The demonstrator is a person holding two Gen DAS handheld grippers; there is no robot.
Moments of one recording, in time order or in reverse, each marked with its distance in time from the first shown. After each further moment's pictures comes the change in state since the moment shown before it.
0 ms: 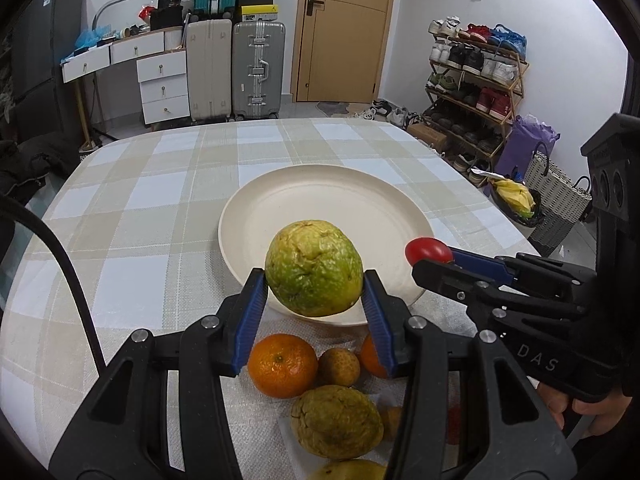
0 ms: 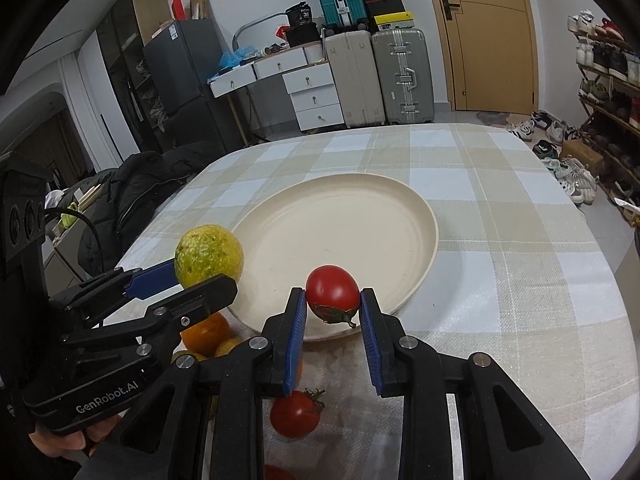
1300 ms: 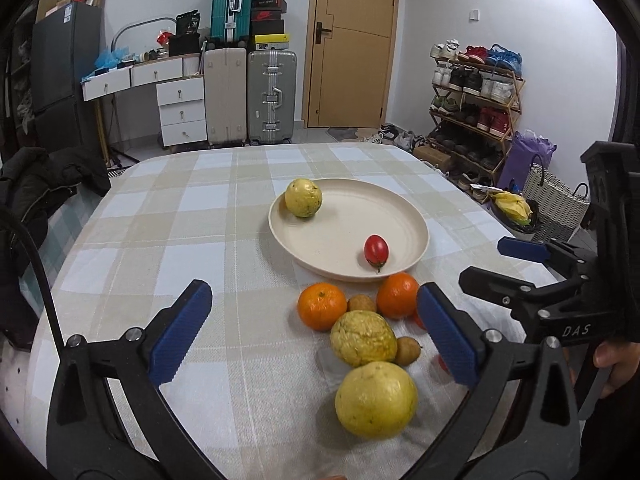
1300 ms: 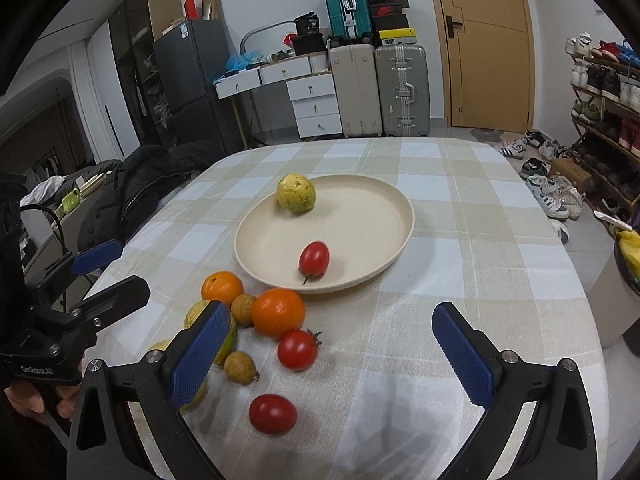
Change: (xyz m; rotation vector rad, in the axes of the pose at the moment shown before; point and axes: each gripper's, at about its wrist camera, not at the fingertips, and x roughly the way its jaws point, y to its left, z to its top) left arm -0.101 0.021 -0.047 0.012 -0.112 0.034; right arm -0.052 0.009 -0.030 -0.061 -0.027 -0.029
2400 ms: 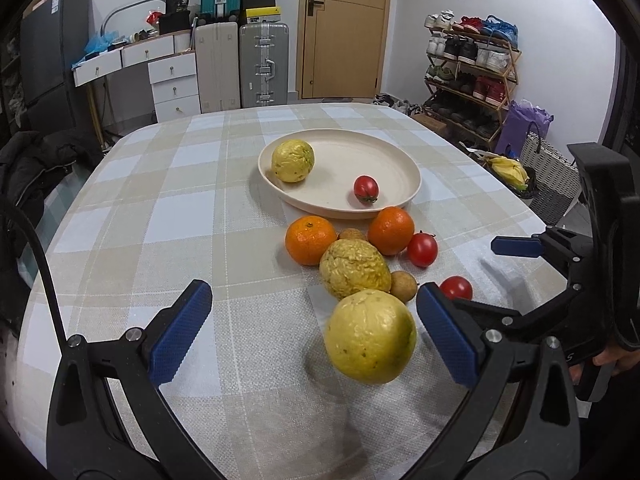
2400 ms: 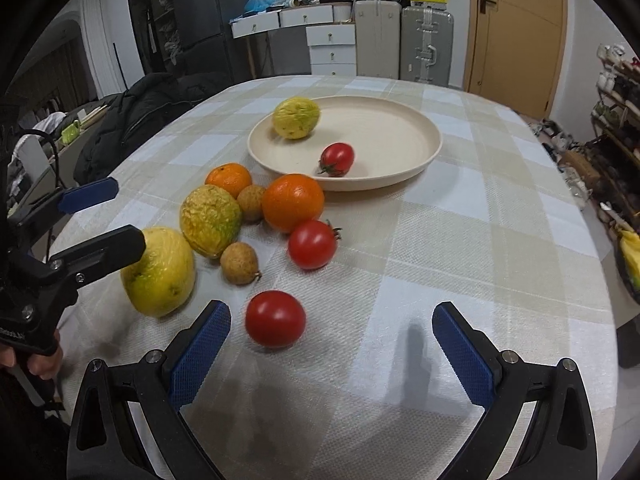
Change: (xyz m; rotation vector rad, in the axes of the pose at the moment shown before) left arm -0.005 -0.016 -0.034 0.022 0.117 -0.006; right arm 0.015 0.020 -0.049 -0.125 0.182 -0.040
